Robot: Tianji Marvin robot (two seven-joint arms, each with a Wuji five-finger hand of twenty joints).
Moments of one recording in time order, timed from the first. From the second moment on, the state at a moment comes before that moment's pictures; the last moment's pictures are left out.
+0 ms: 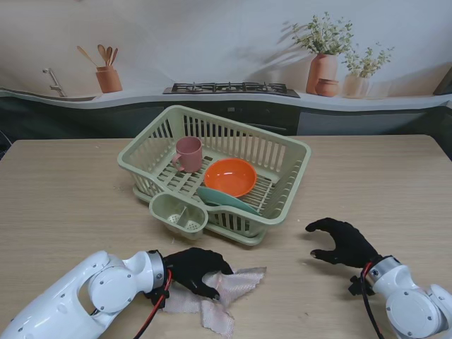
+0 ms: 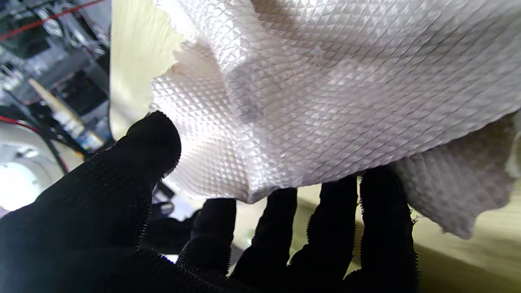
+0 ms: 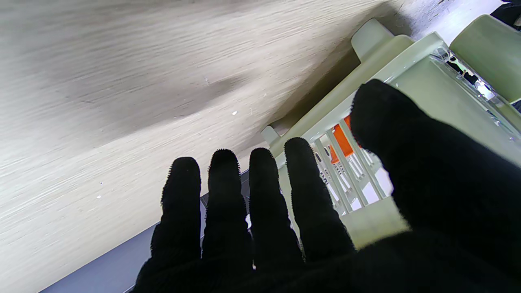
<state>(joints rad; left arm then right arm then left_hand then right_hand) 1.58 -0.98 -1.00 -1.75 0.55 -0.28 -0.50 -1.94 -1.08 1.60 -1.67 -0.55 -0.34 0.11 0.57 -0.58 0.84 -0.15 0.56 0.14 0.51 0.33 0.49 0.35 0.53 0.41 0.47 0.49 0.73 0.64 0.21 0.55 1.19 0.66 0.52 -0.71 0.98 -0.14 0.50 0.14 0.56 0.26 0.45 0.16 0.55 0.31 0.40 0.13 0.44 0.32 0.11 0.13 0.94 0.51</state>
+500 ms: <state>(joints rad) 1.60 -0.97 -1.04 -1.76 0.53 -0.38 -0.52 -1.94 -1.08 1.60 -1.67 -0.55 -0.34 0.11 0.57 -0.58 0.84 -0.15 0.66 0.23 0.29 0.22 0.44 0.31 0.51 0.40 0.34 0.43 0.67 0.64 0.12 0.48 1.17 0.66 0.52 -0.71 0.98 -0.14 0.50 0.14 0.56 0.26 0.45 0.16 0.55 0.31 0.40 0.13 0.44 0.32 0.11 0.13 0.94 0.51</state>
